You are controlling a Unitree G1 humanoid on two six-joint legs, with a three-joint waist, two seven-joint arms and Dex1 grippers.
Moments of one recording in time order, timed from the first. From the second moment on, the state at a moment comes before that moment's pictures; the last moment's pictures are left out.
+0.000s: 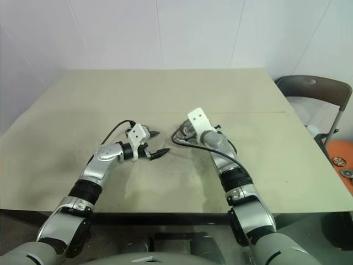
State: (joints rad) left arm -0.51 0.29 -0.14 0.55 -0.07 -0.05 -0.87; right arm -0.65 -0.18 0.18 0.46 -0.14 0.45 0.24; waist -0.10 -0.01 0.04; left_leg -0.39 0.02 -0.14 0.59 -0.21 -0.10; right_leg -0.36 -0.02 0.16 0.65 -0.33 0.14
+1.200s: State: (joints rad) left arm -0.51 0.29 -0.15 0.55 -0.07 -0.05 -0.86; right arm -0.65 -0.17 0.07 0.45 -0.07 0.44 0.20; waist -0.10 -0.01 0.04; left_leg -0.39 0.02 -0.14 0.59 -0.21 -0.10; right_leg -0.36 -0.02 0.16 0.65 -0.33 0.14
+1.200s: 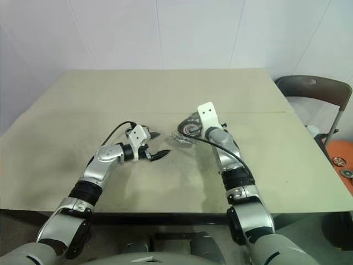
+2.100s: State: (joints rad) left arm -0.51 0.29 -0.15 0.55 -0.07 -0.05 -0.87; right arm -0.64 -0.18 0.11 0.46 -0.08 0.48 0.25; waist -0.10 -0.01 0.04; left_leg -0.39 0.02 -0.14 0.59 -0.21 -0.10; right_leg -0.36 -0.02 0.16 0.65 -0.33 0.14
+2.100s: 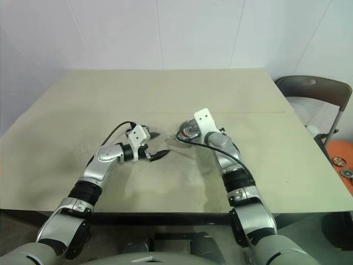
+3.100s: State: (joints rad) left arm -0.51 0.29 -0.15 0.55 -0.07 -0.05 -0.86; right arm -0.62 -0.14 0.09 0.42 -0.02 0.47 0.30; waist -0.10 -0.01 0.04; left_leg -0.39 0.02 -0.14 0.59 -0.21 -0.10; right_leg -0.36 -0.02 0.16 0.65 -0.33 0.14
